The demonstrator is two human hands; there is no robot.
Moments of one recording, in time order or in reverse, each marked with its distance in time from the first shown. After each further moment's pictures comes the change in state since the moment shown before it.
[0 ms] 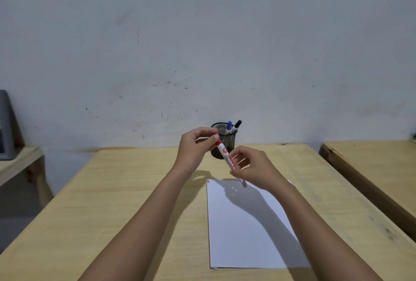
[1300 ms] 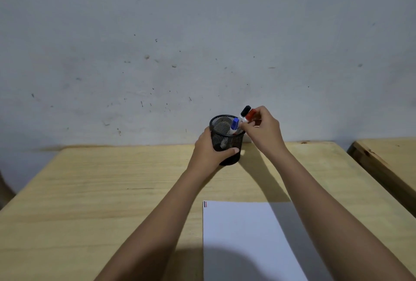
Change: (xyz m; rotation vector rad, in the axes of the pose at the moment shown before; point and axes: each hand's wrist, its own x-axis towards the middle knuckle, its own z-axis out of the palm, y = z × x) left_hand 0.111 -0.128 0.014 0.497 -0.040 -0.041; right_hand 0.164 0.069 -0.001 0.088 0.380 0.015
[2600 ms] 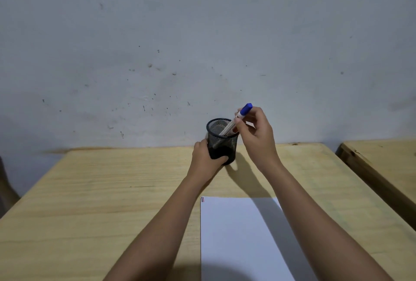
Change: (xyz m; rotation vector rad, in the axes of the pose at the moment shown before) left_hand -0.017 0.001 0.004 0.104 0.010 -0.112; right_hand -0.046 -0.036 -0.008 0.337 0.021 -0.212
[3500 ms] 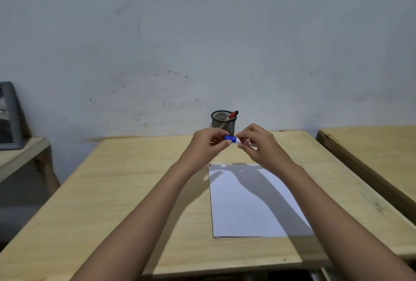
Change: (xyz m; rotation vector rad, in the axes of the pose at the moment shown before) left_hand -0.146 0.079 -0.078 -0.009 -0.113 0.355; right_hand -0.101 -0.060 -0.051 -0.612 -0.358 -0.222
